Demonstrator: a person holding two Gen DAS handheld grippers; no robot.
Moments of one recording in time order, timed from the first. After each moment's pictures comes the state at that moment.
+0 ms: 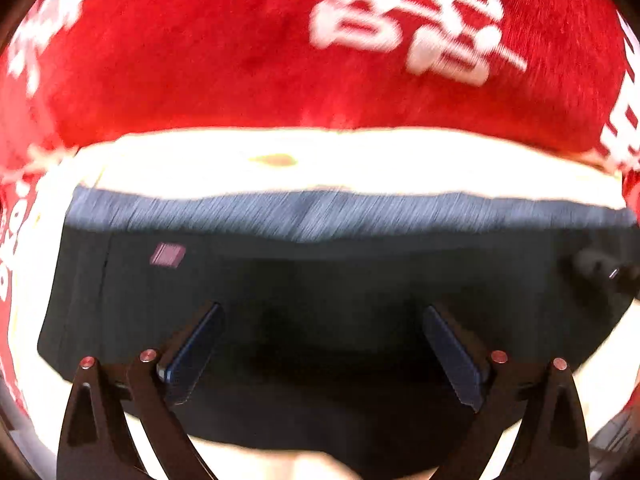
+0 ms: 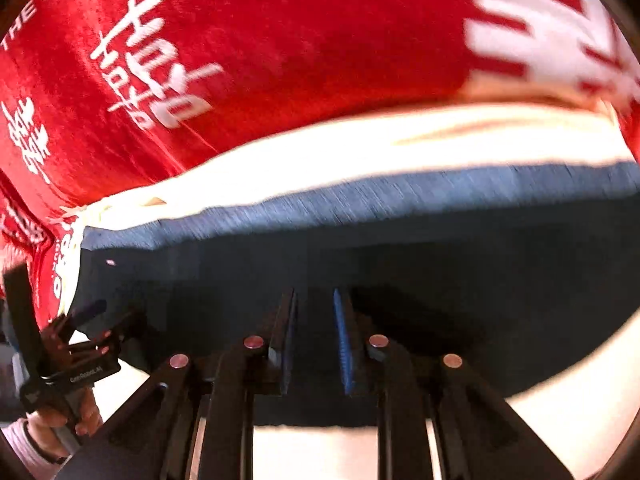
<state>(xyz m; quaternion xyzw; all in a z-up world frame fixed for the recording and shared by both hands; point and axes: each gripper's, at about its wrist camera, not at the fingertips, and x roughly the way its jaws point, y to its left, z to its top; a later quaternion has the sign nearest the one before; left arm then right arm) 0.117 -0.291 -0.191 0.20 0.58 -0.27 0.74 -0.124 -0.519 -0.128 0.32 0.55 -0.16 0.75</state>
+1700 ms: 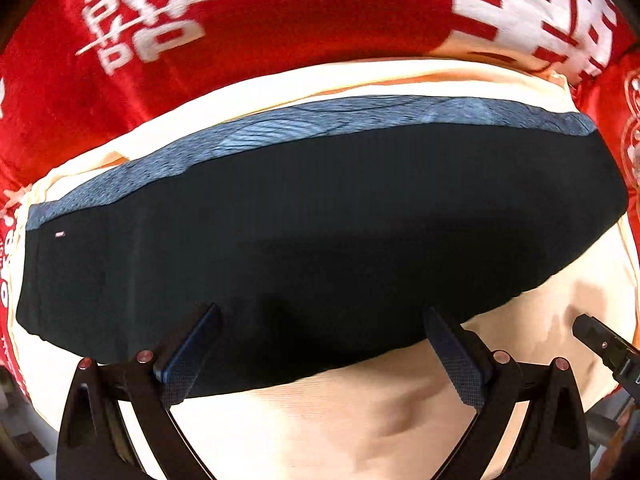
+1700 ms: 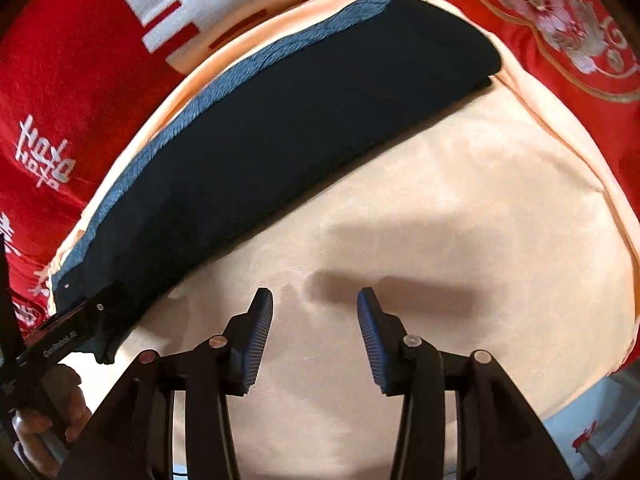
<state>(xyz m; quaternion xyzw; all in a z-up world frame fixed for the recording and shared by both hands) -0.094 -0.426 -0.171 0.28 0.60 -0.30 0.69 -0.349 -0.581 -0.136 0.44 0.53 -0.30 0.67</state>
